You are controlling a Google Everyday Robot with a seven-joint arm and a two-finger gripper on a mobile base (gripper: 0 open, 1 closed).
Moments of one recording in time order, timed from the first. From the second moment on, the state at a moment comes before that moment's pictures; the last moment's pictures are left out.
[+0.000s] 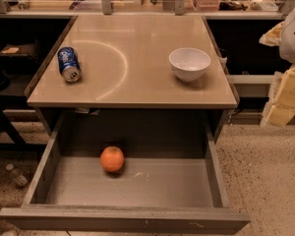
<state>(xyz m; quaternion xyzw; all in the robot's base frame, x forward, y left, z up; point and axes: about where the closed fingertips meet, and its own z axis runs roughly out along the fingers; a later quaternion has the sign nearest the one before) 0.438 -0.216 0.977 -0.60 0.78 -0.04 0.16</state>
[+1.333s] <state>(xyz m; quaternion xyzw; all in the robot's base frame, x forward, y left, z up) 0.410 -0.142 0.924 -0.66 0.73 0.02 0.15</state>
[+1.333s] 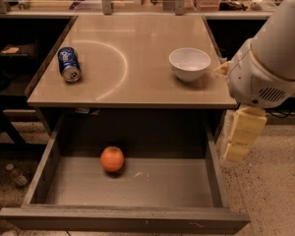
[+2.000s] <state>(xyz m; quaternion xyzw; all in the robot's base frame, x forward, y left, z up) 0.397 -0.125 0.903 -0.67 0.72 0.05 0.15</state>
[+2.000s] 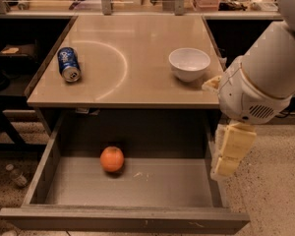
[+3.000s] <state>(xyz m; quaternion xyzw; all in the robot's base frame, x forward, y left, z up) 0.380 -0.023 0.844 -0.68 0.71 0.10 0.16</state>
